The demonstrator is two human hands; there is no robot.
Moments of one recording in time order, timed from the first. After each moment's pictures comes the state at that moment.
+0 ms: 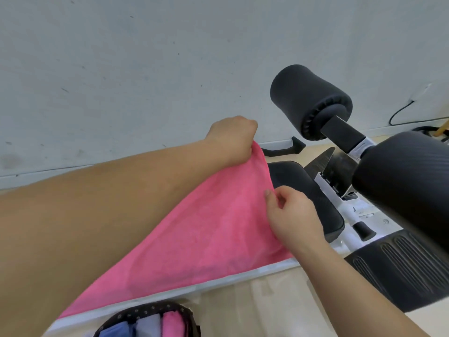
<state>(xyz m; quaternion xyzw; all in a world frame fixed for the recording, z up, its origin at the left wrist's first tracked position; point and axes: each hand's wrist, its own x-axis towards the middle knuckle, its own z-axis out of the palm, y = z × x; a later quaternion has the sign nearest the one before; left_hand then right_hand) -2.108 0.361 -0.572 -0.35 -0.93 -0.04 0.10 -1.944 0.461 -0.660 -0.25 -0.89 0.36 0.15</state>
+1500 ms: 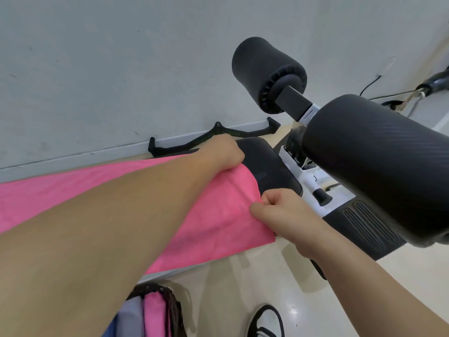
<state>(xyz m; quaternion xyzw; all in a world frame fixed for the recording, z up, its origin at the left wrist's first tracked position) -2.064 0.427 -0.632 -0.23 -0.96 -0.14 -0.11 -1.873 0.502 -0.653 -0.20 -0.80 0.56 -0.03</state>
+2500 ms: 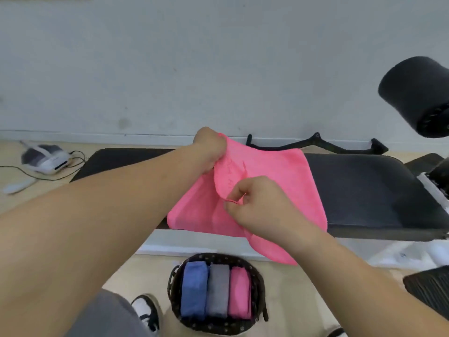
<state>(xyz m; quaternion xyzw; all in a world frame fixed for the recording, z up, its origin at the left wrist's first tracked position) -2.076 0.101 -0.620 0.13 -0.85 -0.51 -0.01 -1.915 0.227 -0.612 0.09 -0.92 0.39 -0.02</state>
